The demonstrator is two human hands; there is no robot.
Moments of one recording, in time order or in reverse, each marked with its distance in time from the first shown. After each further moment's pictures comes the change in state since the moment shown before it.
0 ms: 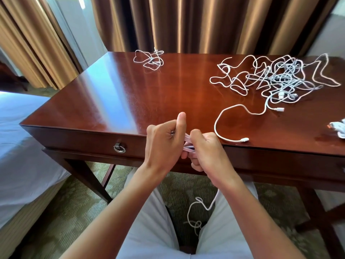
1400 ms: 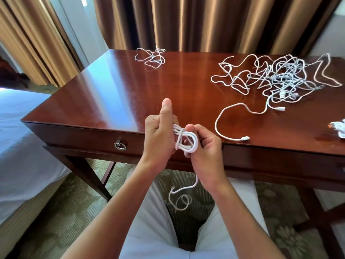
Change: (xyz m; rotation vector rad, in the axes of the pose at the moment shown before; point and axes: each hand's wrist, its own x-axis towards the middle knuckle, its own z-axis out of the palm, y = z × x) left_hand 0.007 0.019 -0.007 -0.564 0.001 -0.355; right_hand -0.004 0.019 0.015 0.157 0.056 -0.467
